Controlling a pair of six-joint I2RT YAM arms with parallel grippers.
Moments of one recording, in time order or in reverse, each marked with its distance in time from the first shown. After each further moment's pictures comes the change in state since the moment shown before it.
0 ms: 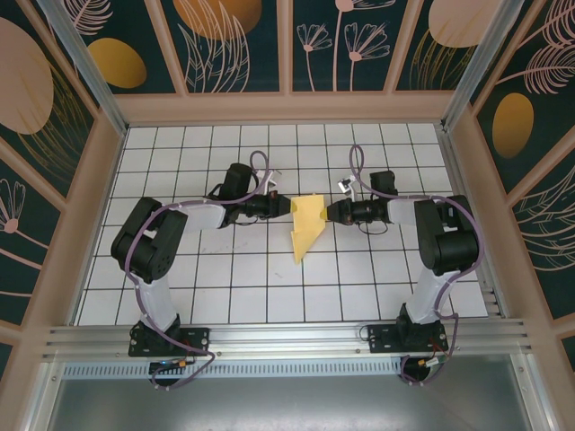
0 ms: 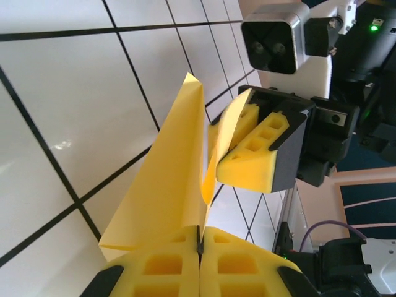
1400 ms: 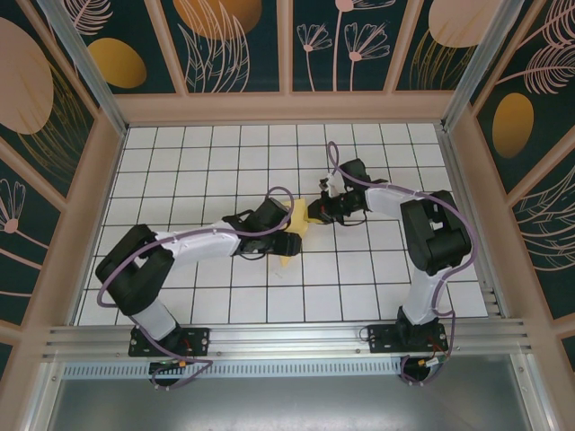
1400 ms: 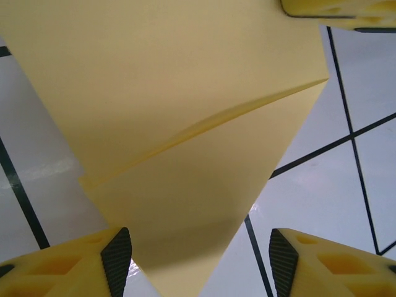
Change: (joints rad) left arm -0.364 -0.199 -0.032 -0.569 -0.753 0.044; right arm 0.192 0.039 0.223 -0.319 0.261 0.327
